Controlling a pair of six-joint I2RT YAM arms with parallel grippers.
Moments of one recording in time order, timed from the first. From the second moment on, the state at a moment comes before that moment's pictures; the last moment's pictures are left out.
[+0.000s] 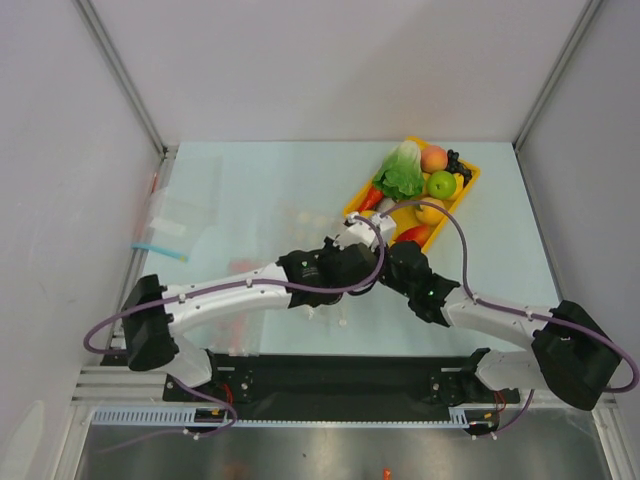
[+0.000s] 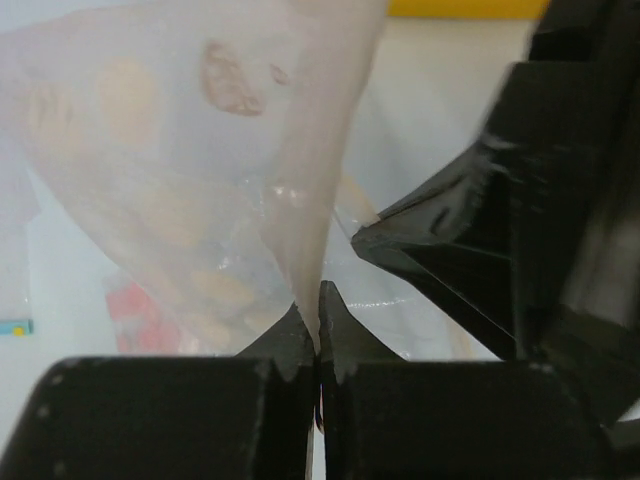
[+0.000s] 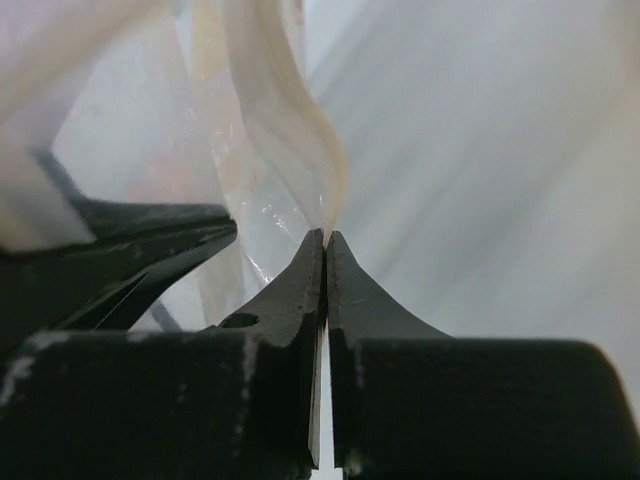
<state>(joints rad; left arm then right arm) -1.21 1.52 1.30 -0.71 -0.77 -0.37 0.81 1.25 0.56 0.43 -0.07 0.48</state>
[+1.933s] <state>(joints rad) -0.86 1.49 1.11 -0.48 -0.41 -0.34 0.69 1.29 0.59 0.18 0.35 0.69</state>
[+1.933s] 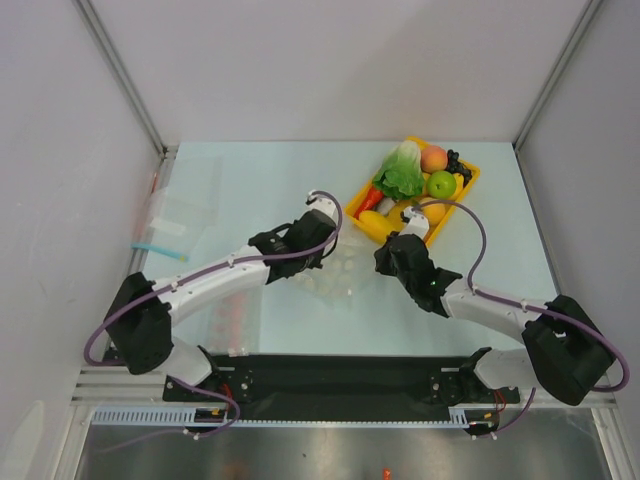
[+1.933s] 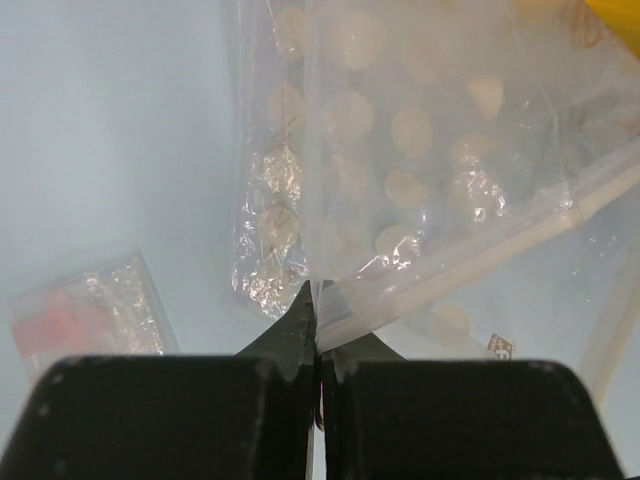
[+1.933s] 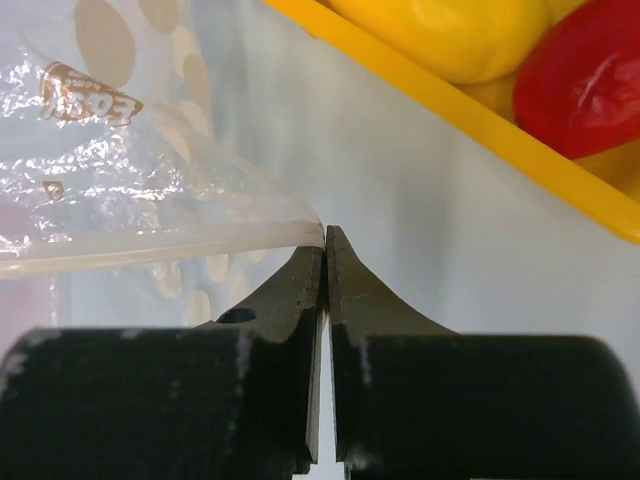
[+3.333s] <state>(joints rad) -0.96 1.29 0.98 -0.30 -0.43 -0.33 0.76 1.40 0.61 0.33 0.13 0.60</state>
